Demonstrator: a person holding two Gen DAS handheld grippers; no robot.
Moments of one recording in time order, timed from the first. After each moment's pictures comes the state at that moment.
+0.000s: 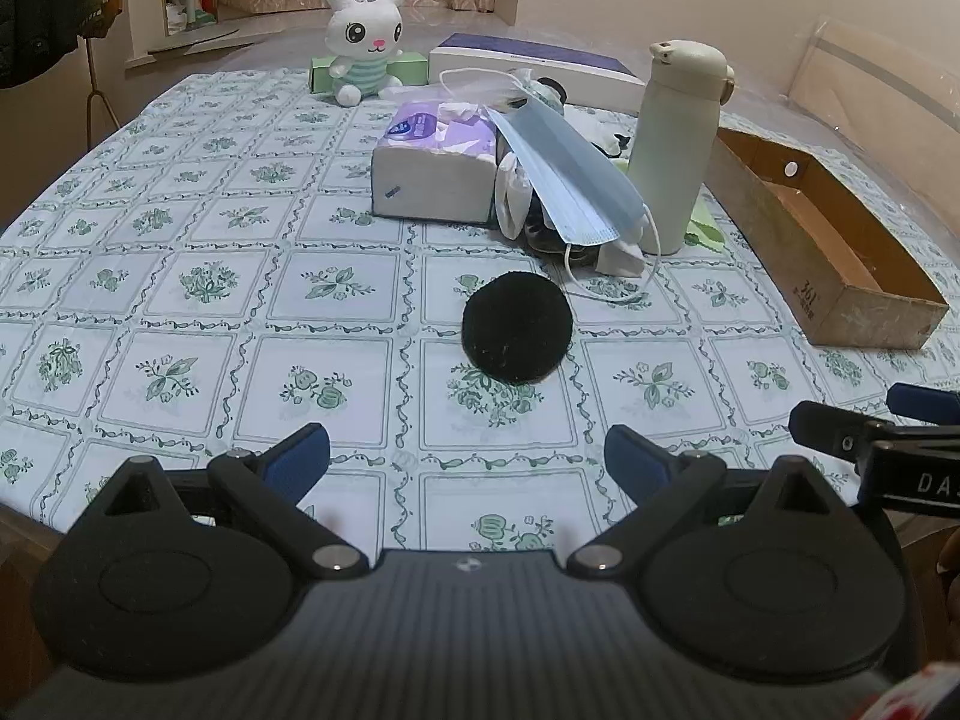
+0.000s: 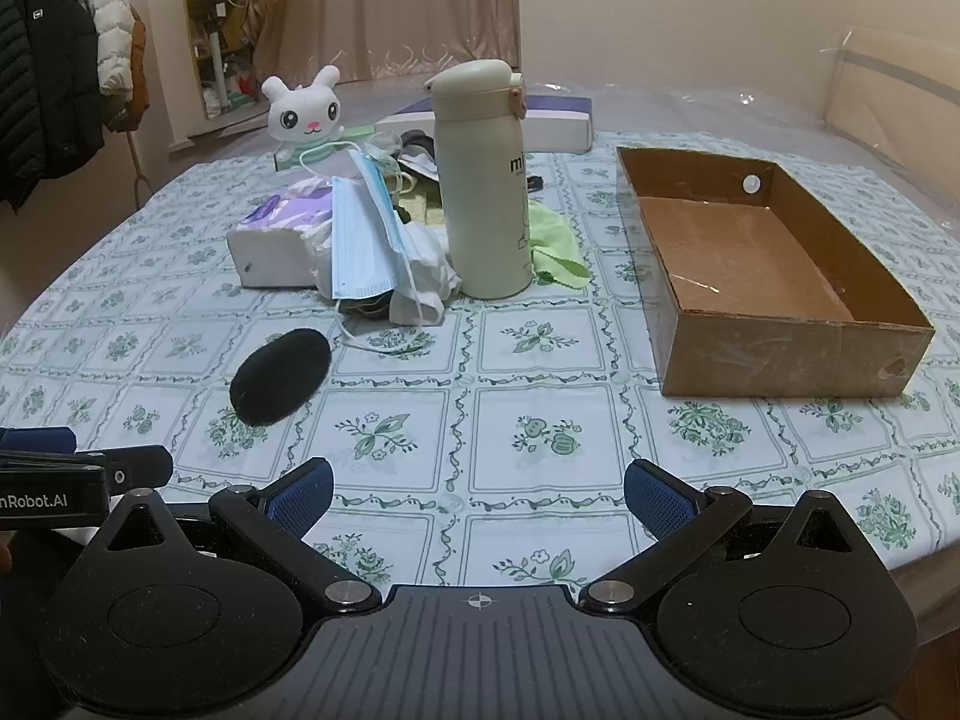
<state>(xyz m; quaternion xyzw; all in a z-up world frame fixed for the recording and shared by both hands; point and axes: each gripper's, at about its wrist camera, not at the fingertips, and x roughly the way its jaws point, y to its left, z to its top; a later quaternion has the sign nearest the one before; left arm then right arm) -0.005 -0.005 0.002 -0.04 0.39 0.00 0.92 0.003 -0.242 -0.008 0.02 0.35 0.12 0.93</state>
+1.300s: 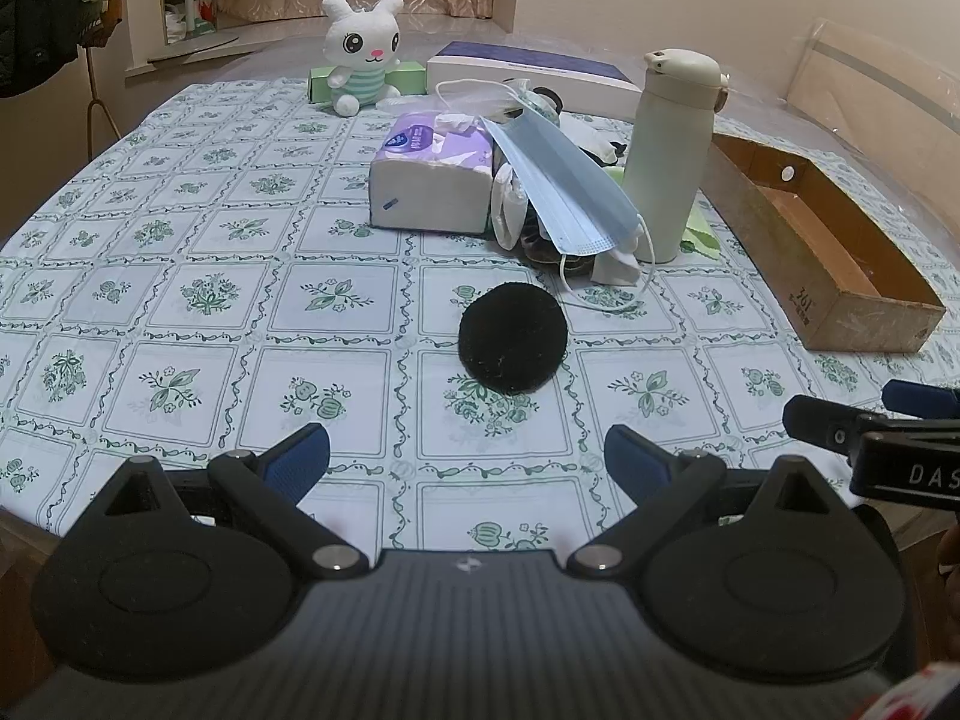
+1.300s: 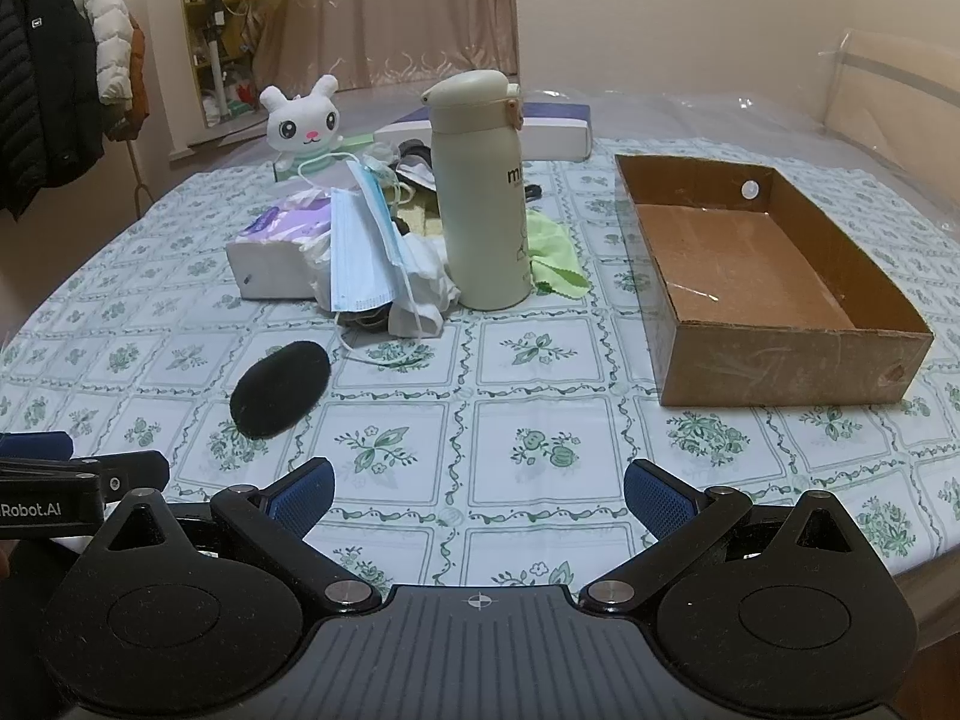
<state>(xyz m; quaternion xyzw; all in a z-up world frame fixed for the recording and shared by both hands) -0.004 -0.008 0.010 -0.04 0.39 0.00 0.92 0.006 -0.241 -0.004 0.02 0.35 0.12 0.93</state>
